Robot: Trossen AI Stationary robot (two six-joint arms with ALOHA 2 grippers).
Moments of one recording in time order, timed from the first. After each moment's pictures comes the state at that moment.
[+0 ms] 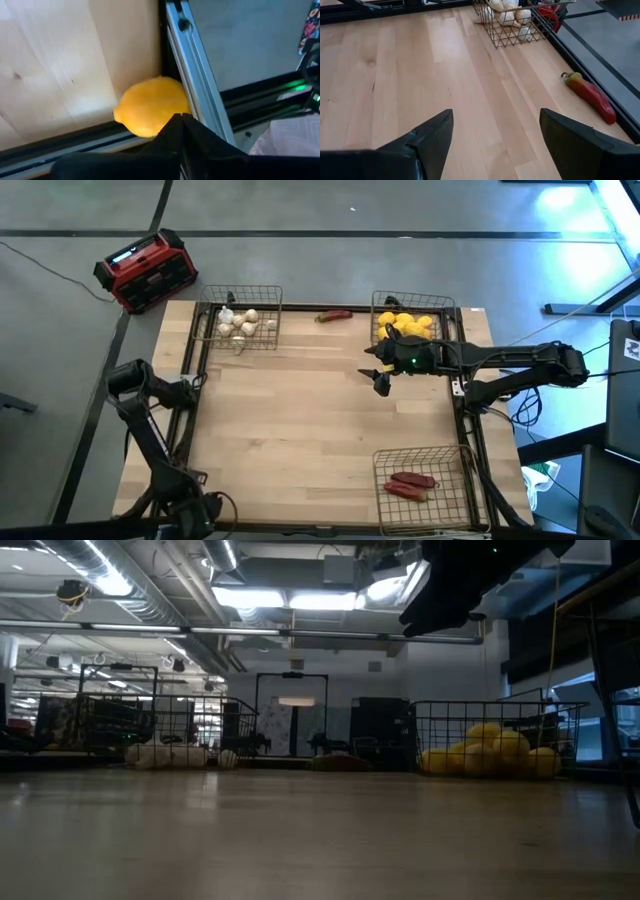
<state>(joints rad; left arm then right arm) -1.09 1.73 1.17 -0.82 0.41 -1.05 -0.07 1.15 0.89 -0.31 0.19 0.10</state>
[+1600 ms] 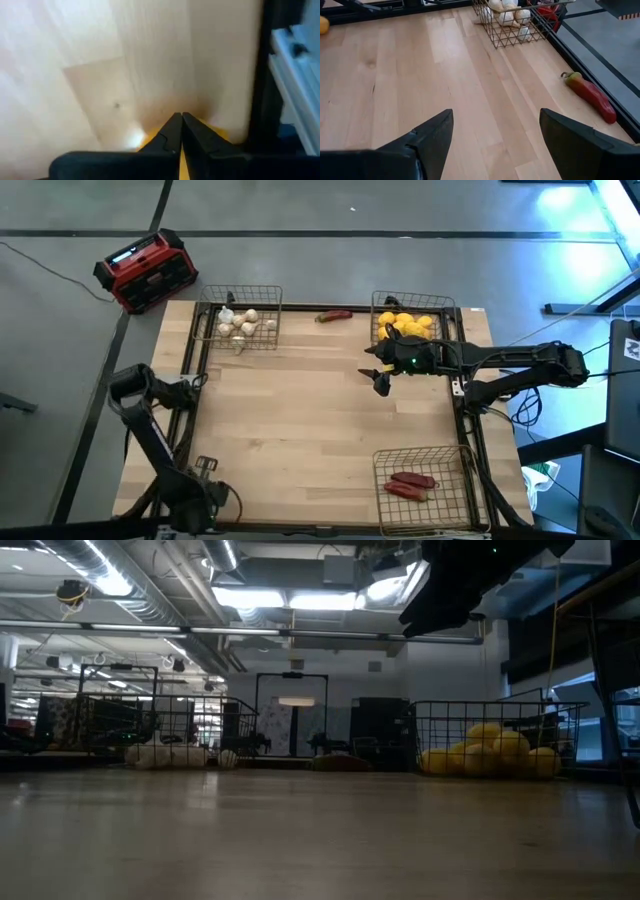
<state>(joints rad) -1.09 1.77 1.11 -0.90 0.18 -0.93 -0.07 1.15 0.89 -0.31 0.19 0.11</state>
